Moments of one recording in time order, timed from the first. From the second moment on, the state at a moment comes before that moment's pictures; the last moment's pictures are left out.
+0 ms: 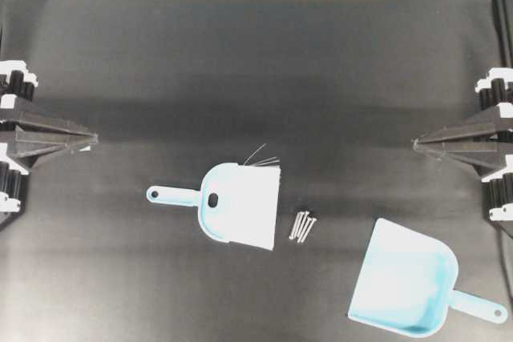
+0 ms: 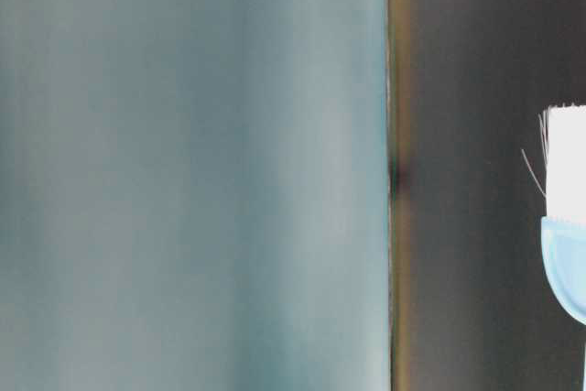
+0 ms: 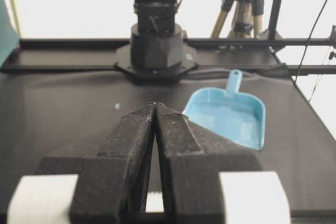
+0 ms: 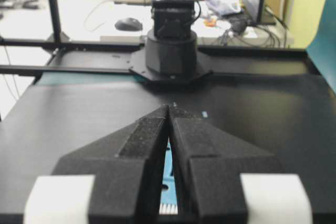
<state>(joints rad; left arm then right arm) 0.00 -0.96 1.17 0.00 -0.29 0.00 0.07 -0.97 1.18 0.00 -0.29 -0.01</state>
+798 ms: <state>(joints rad) -0.01 -0.46 1.22 0.04 -0.53 -0.02 0.07 -1.24 1.32 0.00 0.06 0.01</state>
